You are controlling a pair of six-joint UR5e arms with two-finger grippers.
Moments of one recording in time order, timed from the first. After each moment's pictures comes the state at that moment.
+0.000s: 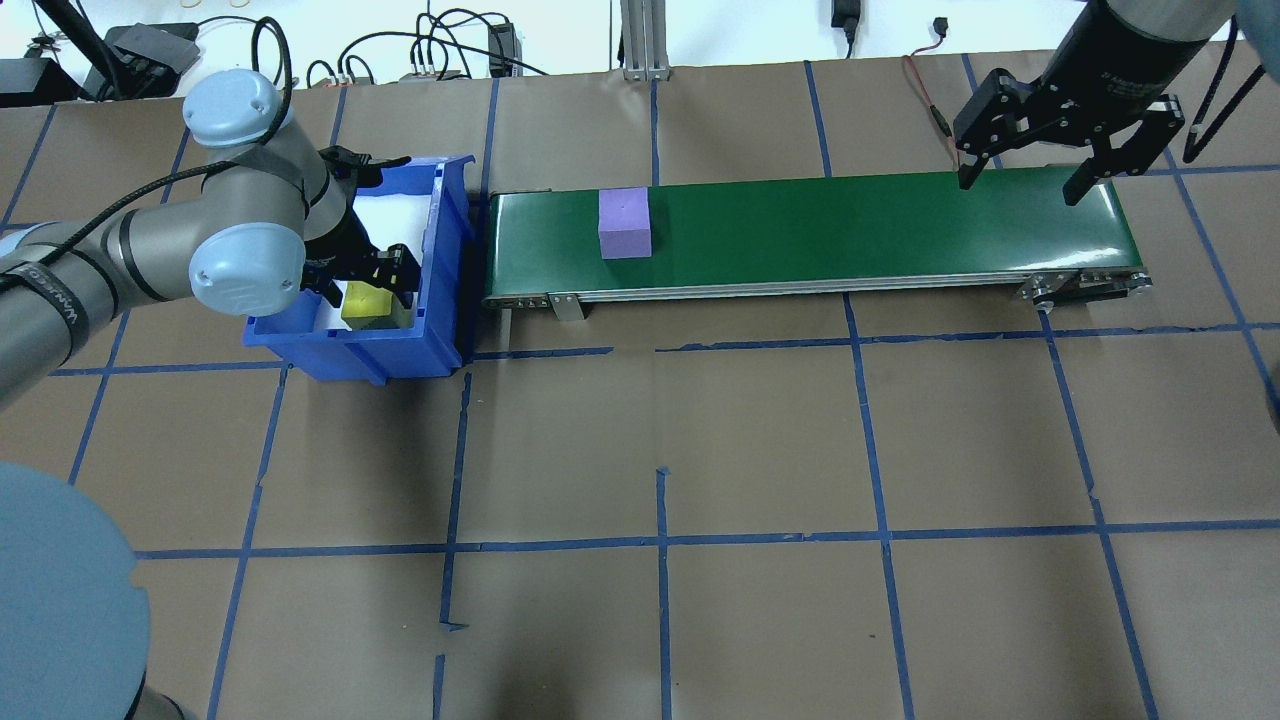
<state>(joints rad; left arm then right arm) -1.42 -1.98 -1.78 -0.97 1.61 0.20 1.35 -1.42 1.49 -1.59 -1.47 -0.07</state>
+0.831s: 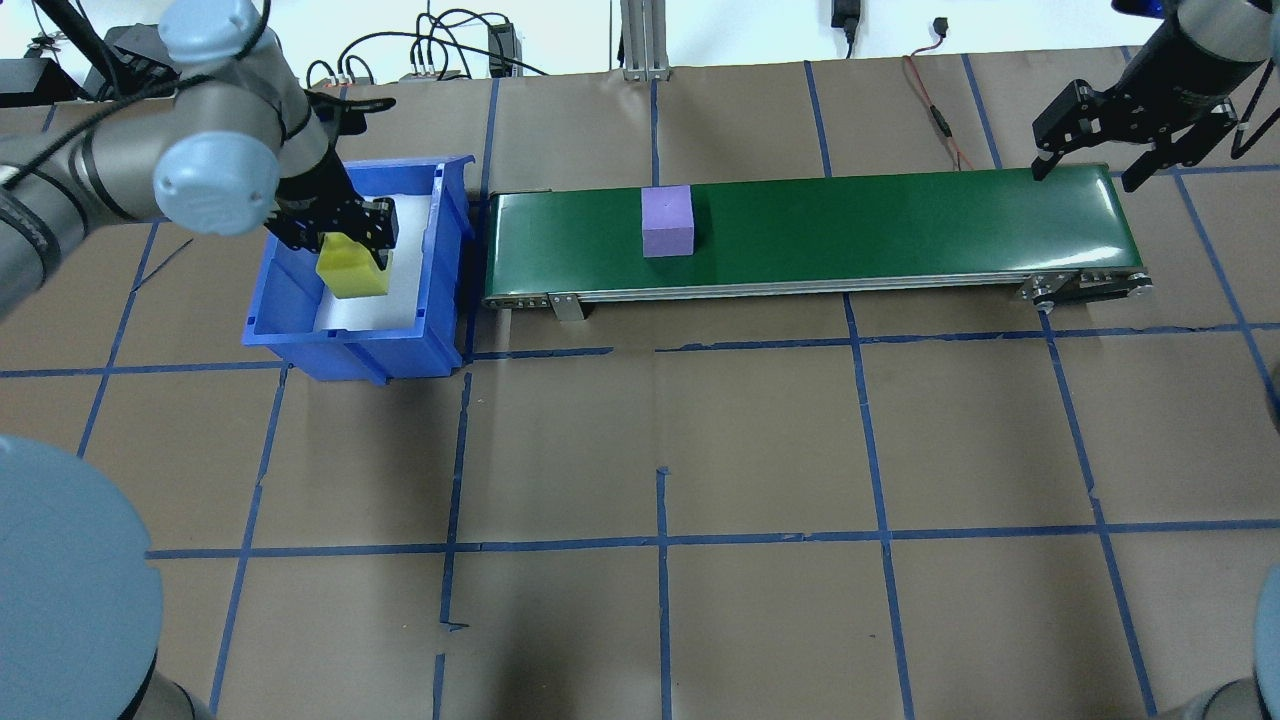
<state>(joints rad) -1.44 -2.00 -1.48 -1.30 1.61 0.12 1.22 -1.29 1.50 -1.75 -1.46 -0.25</state>
